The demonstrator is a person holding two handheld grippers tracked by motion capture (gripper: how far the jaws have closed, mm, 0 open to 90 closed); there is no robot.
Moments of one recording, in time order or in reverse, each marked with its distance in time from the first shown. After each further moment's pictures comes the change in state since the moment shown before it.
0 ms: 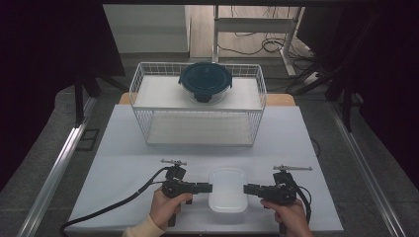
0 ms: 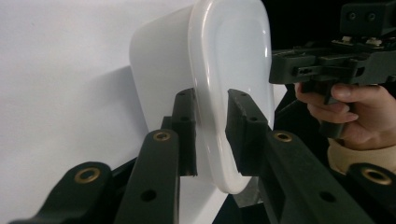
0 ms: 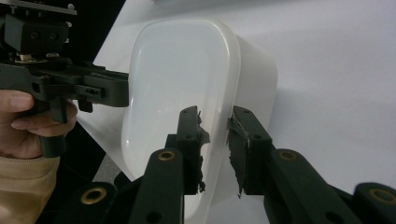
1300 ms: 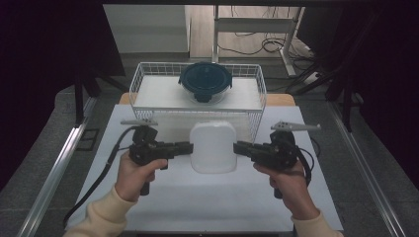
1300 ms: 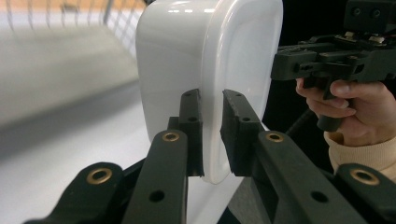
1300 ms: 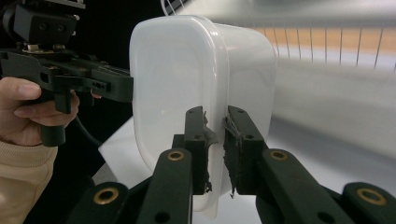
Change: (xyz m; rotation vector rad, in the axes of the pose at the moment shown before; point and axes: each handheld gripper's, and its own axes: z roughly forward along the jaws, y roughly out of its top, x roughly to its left) left arm -0.086 0.088 -0.124 -0.192 0.076 0.264; right arm 0.112 0.103 -0.044 -0.194 0.038 -0.318
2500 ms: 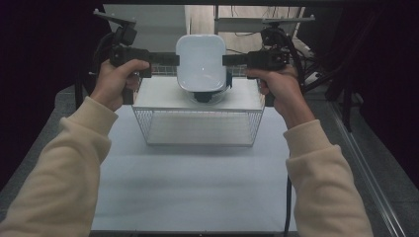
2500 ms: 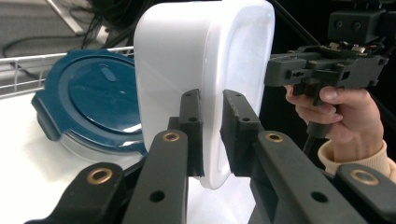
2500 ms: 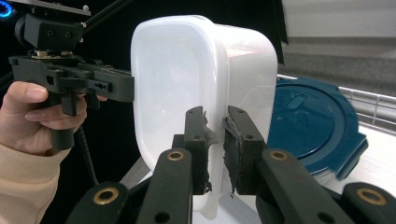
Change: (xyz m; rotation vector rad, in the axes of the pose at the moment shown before) left arm 0.053 0.178 -0.029 -0.032 -0.056 -0.050; right arm -0.017 0.191 0.033 -0.014 0.027 0.013
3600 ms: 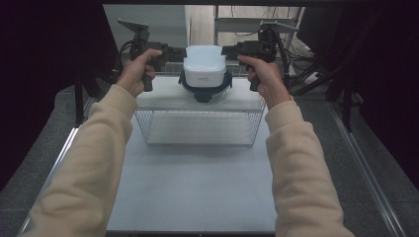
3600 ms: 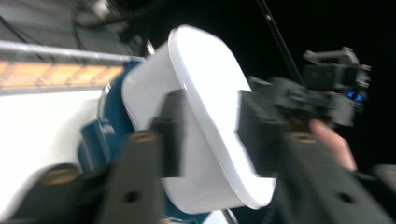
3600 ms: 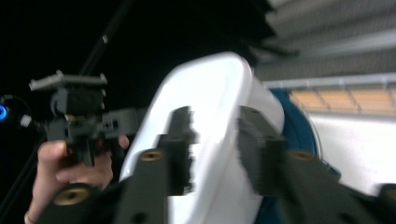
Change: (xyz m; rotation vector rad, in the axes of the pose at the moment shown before) left arm 0.079 0.017 0.042 -0.069 0.002 -0.253; right arm -0.082 0.014 0.053 -0.068 -0.003 0.387
